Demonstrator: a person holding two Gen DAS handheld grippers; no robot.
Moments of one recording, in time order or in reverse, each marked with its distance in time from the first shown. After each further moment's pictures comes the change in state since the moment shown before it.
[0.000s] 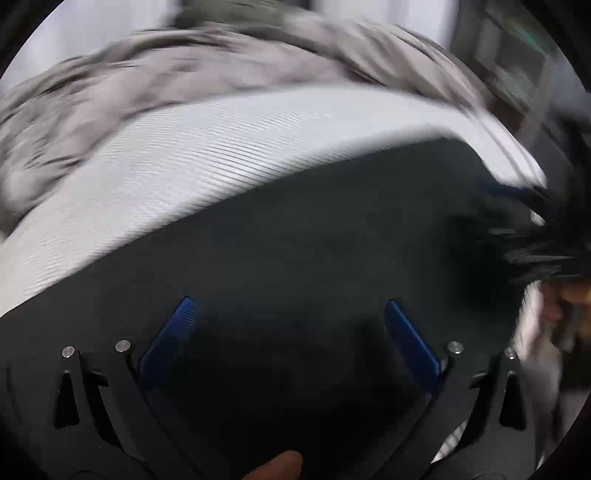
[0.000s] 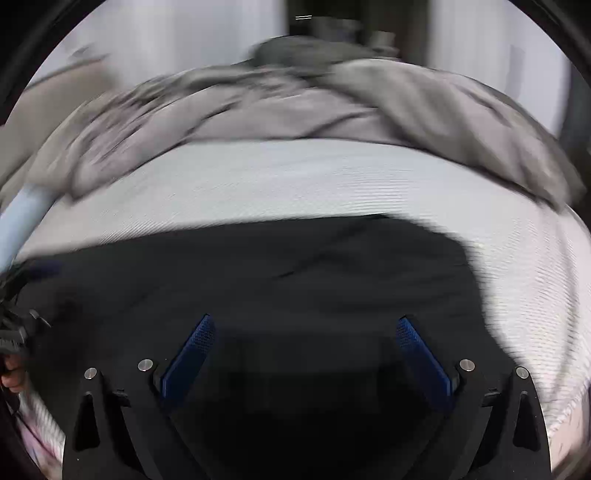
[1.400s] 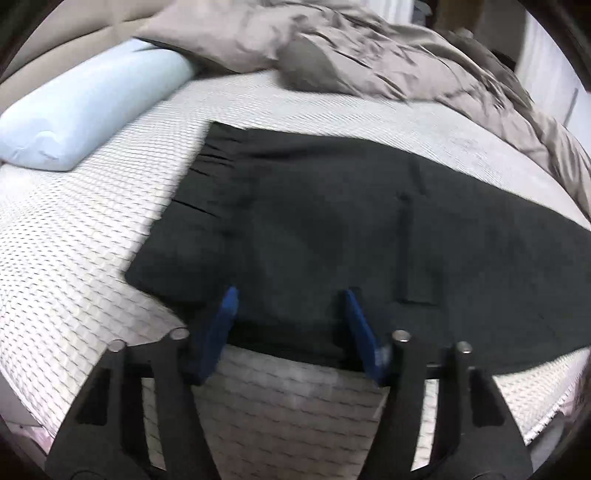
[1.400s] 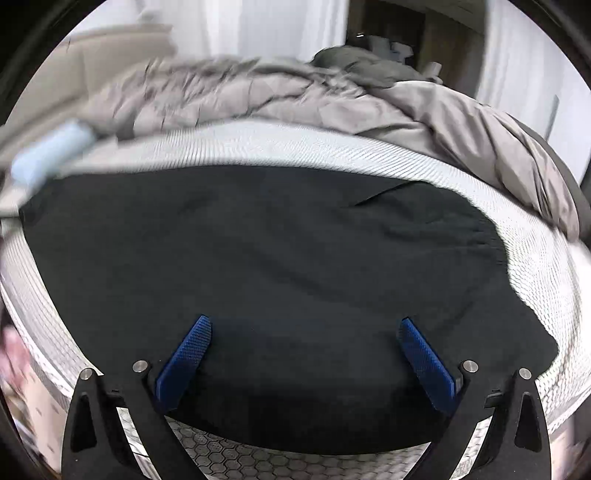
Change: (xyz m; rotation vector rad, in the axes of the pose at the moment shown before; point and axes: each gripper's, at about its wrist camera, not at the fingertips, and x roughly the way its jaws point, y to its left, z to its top) left arm -0.166 0.284 -0.246 -0.607 -0.074 0.443; right arm -0.016 0.032 -0.073 -0.192 -0.048 -0.002
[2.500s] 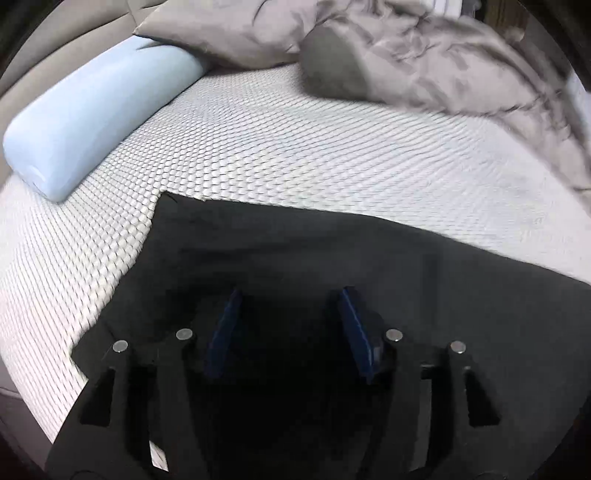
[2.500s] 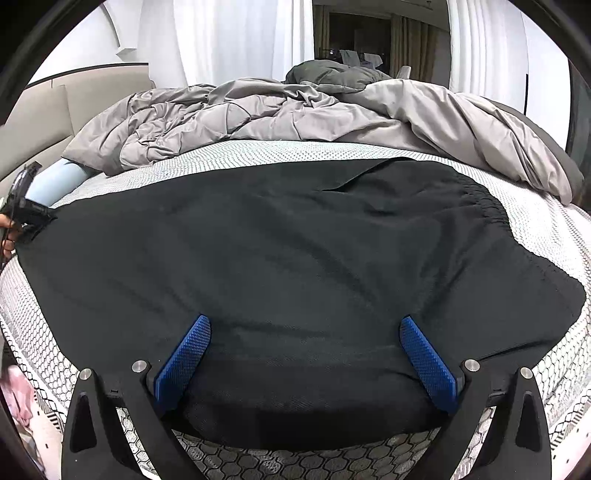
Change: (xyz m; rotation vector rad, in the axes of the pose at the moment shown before) left arm 0.054 -0.043 0.087 -0.080 0.079 0.090; right arm 0.008 -0.010 -0.025 0.163 -0.129 0.019
